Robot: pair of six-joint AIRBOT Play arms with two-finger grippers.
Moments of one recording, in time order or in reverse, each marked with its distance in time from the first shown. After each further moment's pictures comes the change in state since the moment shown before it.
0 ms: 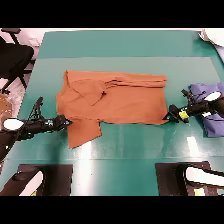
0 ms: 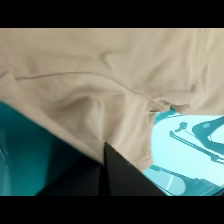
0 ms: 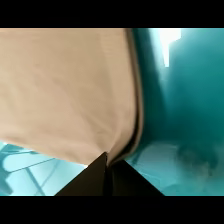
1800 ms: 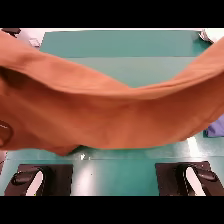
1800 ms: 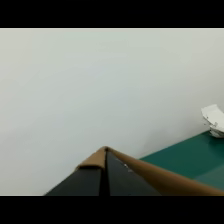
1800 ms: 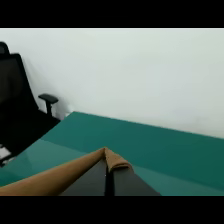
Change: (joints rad) left arm 0.000 0.284 1.232 0.203 -0.032 0.215; right arm 0.001 0.709 0.813 0.229 -0.046 -0.053
